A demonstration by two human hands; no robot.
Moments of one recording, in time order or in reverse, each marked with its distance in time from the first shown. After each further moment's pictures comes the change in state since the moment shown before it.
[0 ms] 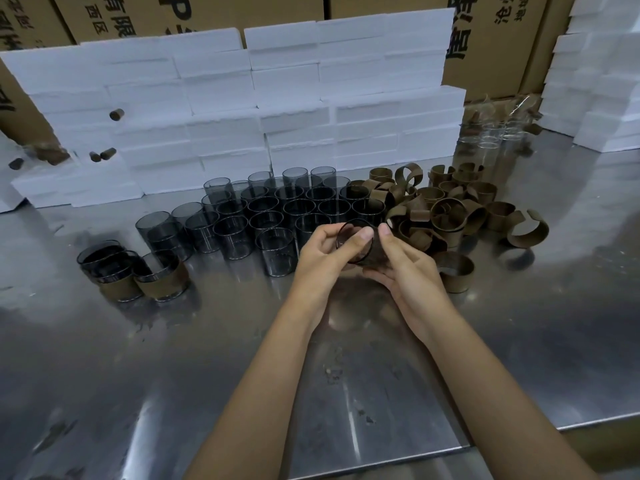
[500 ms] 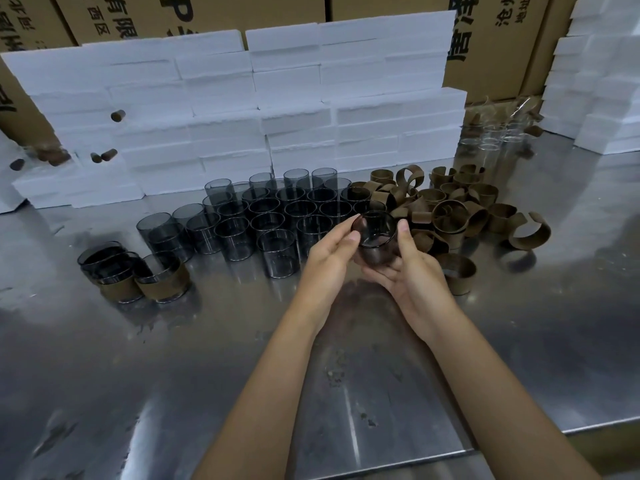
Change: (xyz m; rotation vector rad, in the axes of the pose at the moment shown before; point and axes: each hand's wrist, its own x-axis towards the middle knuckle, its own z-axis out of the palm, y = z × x) left_hand -0.002 0.003 0.004 0.042 -0.067 0.003; right_hand 0.005 0.001 -0.003 0.165 0.014 0.069
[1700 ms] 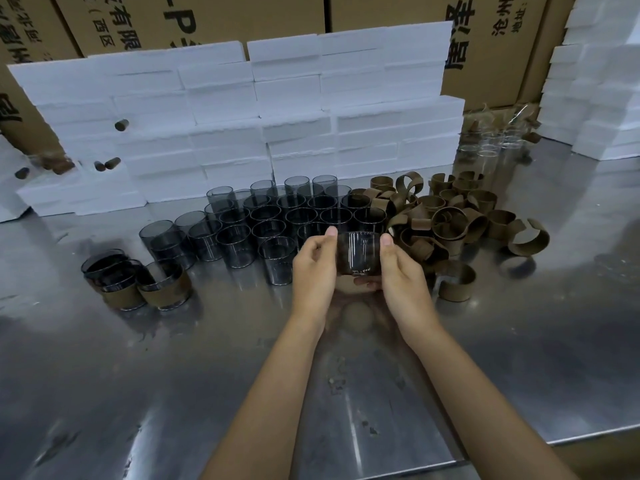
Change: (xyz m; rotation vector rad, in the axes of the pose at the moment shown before) left_hand 0.002 0.003 -0.001 0.030 0.320 0.006; right_hand 0.000 0.011 0.016 -0.473 0.119 -0.217
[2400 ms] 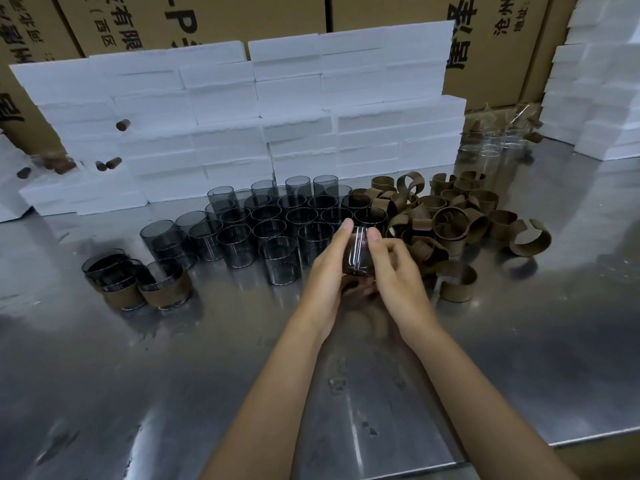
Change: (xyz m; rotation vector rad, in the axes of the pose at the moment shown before) left_hand -0.002 0.000 0.004 -0.173 -0.327 -0.154; right_hand 0.001 -0.003 0.002 0.017 -0.023 -0.005
